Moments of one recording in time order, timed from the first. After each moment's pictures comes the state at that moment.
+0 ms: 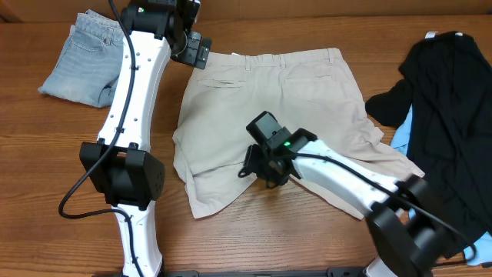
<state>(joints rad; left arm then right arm) -0.18 2.20 2.34 -1.25 -0.12 0.09 0.70 1.78 1.12 -0.64 -0.19 0.99</state>
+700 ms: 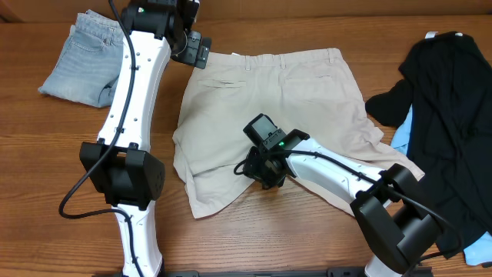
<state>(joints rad) -0.18 2.20 2.34 -1.25 -0.12 0.08 0.70 1.85 1.12 -0.60 -0.24 1.08</state>
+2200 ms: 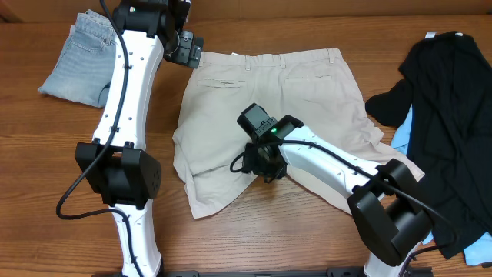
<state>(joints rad) -0.15 2.20 2.34 -1.27 -0.12 0.08 0.70 1.90 1.28 -0.81 -0.17 0.84</state>
